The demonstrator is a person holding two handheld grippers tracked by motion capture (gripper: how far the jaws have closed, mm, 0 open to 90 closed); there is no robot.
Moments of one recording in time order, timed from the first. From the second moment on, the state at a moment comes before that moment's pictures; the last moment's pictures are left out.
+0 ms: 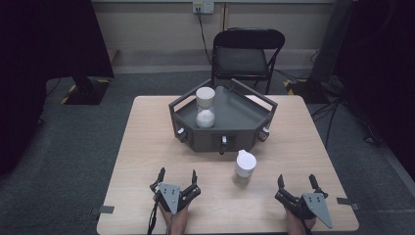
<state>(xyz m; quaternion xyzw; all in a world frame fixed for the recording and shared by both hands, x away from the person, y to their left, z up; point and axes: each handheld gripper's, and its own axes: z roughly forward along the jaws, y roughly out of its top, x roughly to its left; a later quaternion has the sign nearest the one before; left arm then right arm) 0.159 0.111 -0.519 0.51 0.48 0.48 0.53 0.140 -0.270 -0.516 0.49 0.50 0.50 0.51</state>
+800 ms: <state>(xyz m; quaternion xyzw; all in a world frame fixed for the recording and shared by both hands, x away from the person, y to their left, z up) 0.158 0.105 -0.518 0.50 0.48 0.49 0.52 0.141 -0.270 -0.516 0.49 0.50 0.50 0.51</state>
